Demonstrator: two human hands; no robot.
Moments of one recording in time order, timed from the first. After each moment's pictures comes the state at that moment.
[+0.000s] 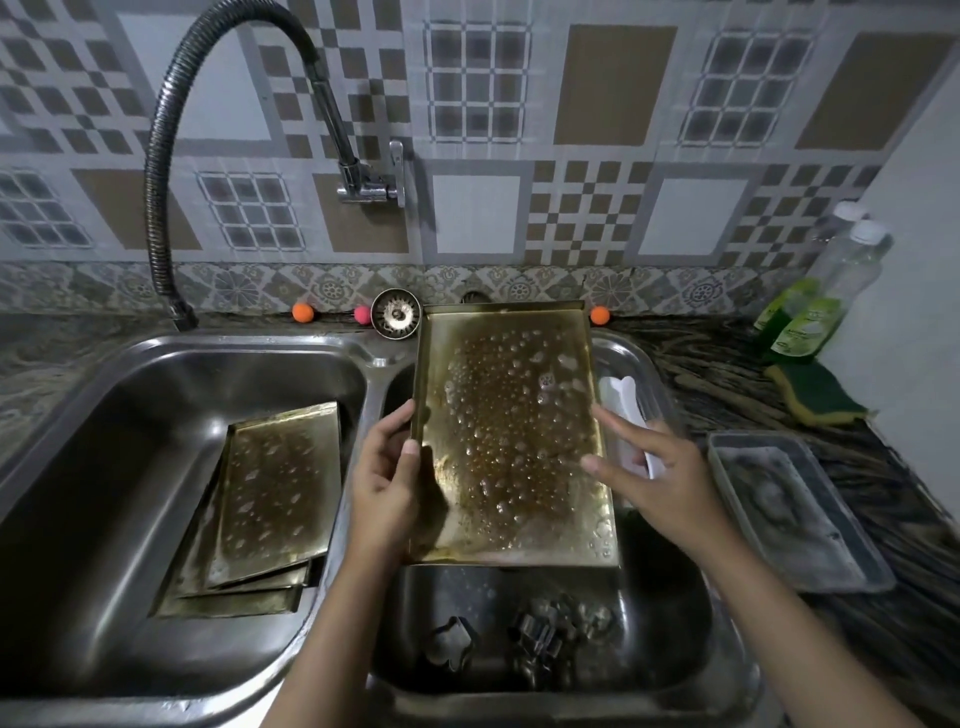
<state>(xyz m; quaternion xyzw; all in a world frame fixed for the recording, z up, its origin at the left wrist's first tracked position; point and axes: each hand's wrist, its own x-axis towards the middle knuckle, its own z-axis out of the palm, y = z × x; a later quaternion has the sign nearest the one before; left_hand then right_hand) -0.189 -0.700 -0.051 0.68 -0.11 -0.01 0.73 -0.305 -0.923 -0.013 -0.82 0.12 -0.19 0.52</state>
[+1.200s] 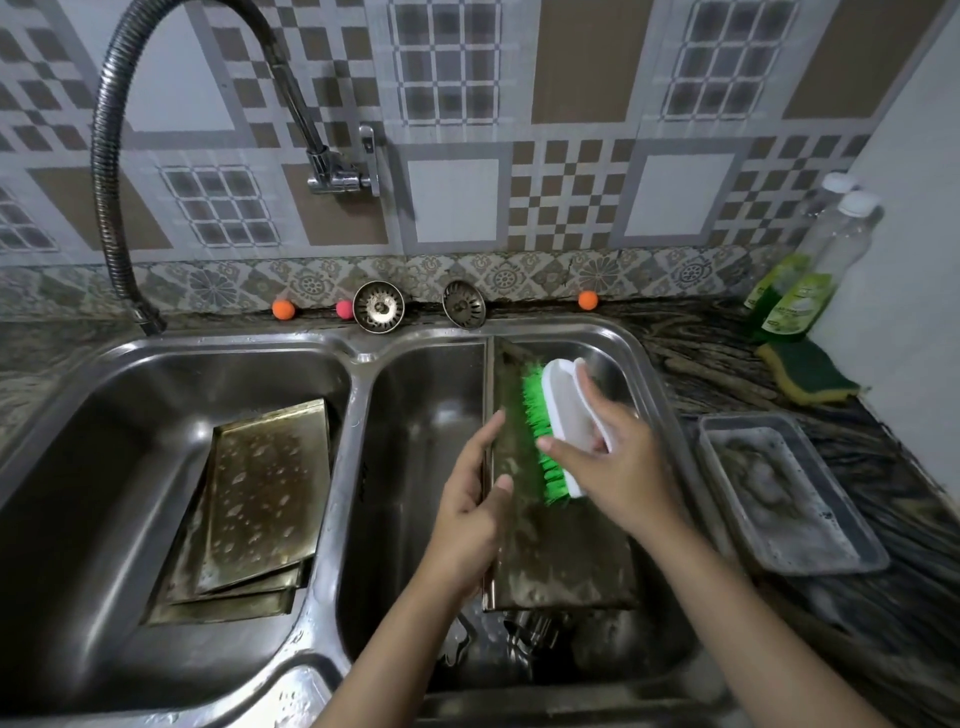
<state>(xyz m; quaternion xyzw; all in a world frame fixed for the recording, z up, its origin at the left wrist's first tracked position) -0.237 -0.747 -0.046 0.65 -0.20 -0.18 0.71 -0.279 -0.906 -0.030 -0.83 0.15 -0.23 0.48</state>
